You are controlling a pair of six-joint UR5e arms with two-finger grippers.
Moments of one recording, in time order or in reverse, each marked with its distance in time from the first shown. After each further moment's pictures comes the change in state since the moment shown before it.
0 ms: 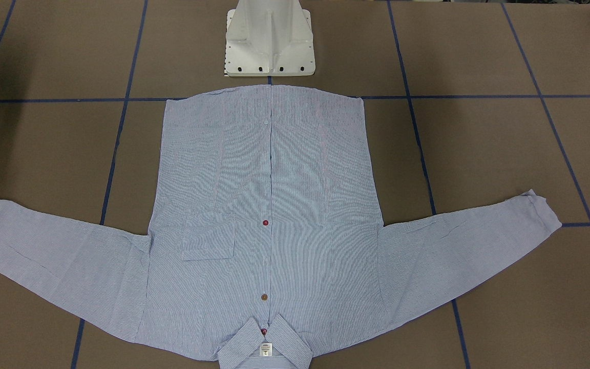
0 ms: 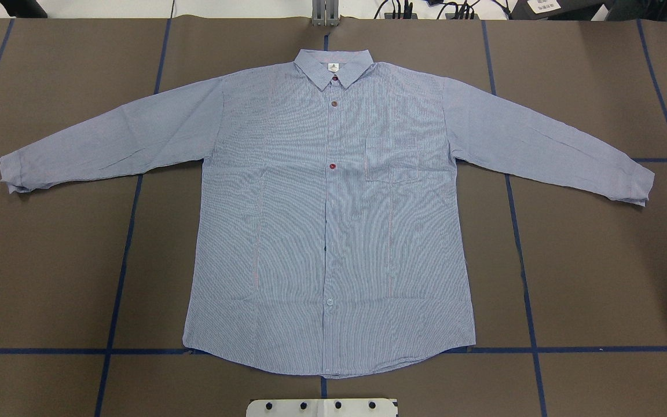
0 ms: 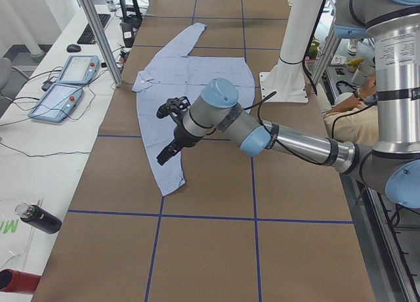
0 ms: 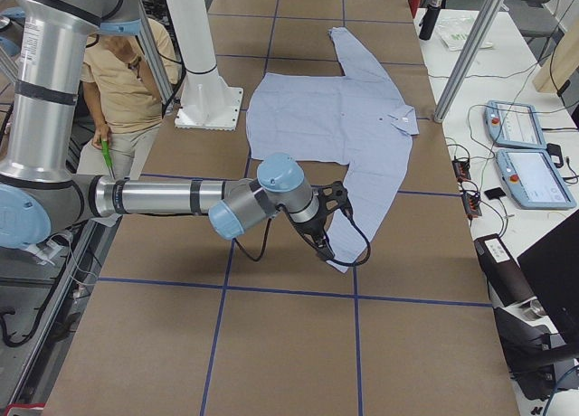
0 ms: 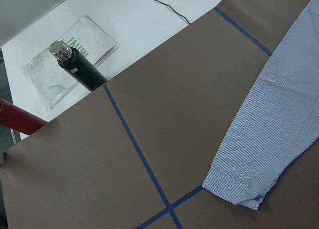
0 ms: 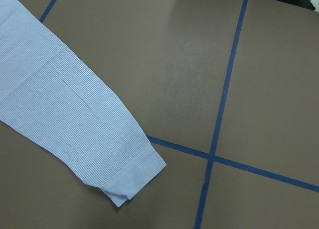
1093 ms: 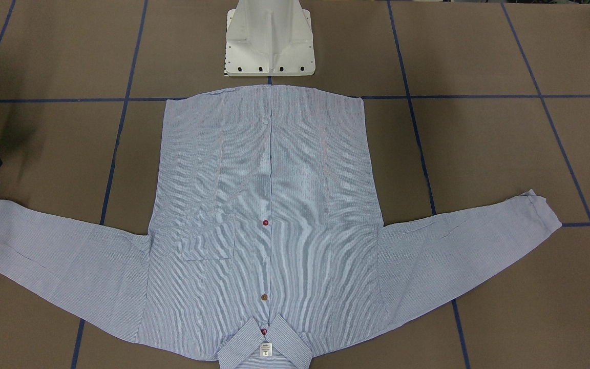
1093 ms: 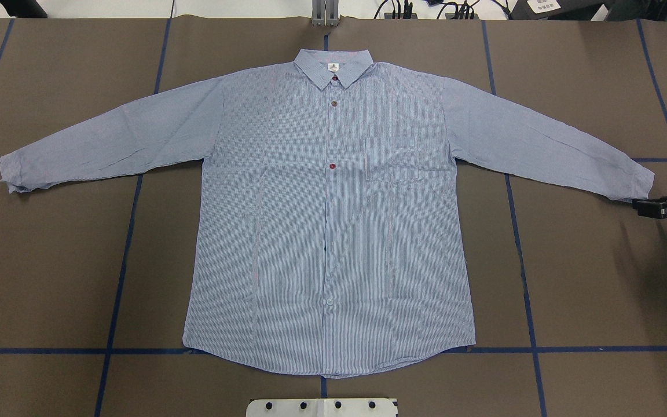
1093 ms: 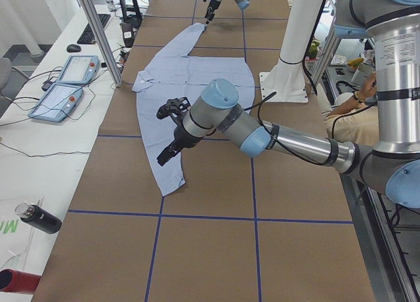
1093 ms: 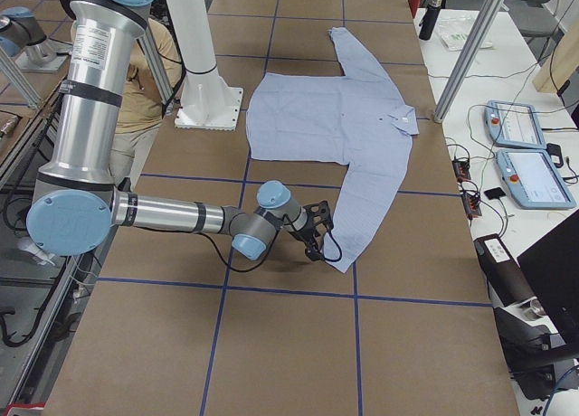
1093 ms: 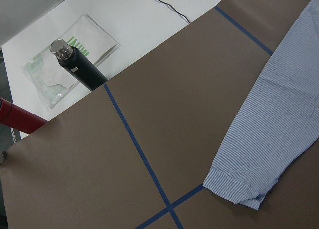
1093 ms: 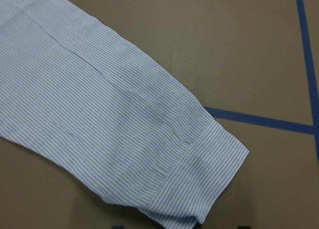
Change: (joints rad) left arm -0.001 0.001 0.002 -0.001 0.000 0.000; right arm -0.495 0.006 -0.286 0.507 -0.429 0.515
